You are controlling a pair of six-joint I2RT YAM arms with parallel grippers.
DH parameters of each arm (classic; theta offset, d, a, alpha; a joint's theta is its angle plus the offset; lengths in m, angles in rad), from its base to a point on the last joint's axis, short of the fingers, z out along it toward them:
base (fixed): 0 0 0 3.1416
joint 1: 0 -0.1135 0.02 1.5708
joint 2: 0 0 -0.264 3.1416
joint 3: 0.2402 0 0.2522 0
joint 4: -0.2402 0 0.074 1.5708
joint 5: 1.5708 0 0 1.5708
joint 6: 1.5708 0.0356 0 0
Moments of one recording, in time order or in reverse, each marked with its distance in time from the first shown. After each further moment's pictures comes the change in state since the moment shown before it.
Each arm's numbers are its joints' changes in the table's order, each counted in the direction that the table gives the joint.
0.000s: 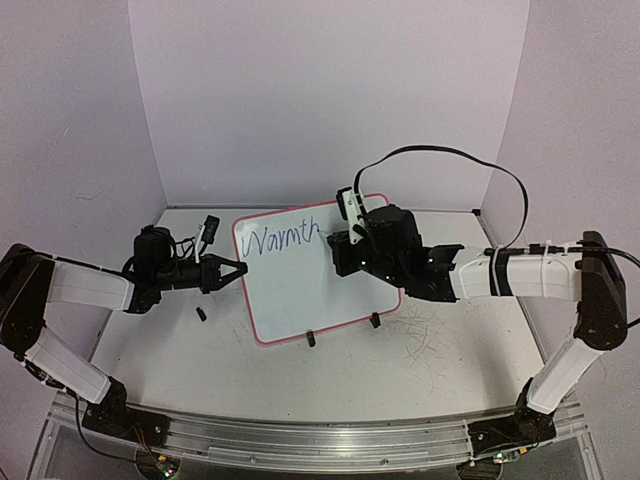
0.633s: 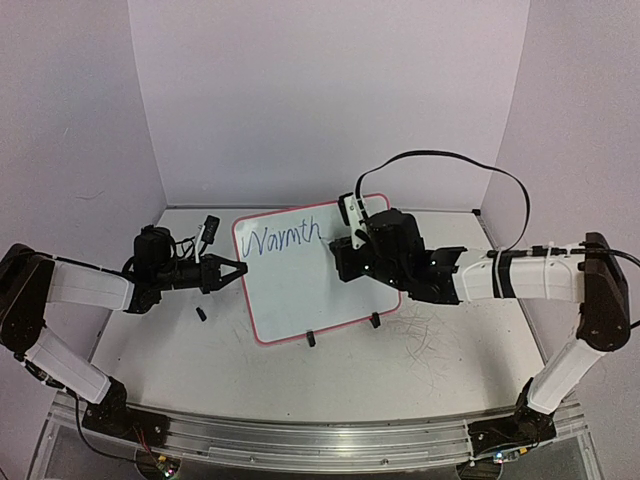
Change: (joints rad) left arm 0.000 0.000 0.000 0.000 0.001 0.000; right arm 0.000 -0.017 -0.026 -0.023 -0.018 0.015
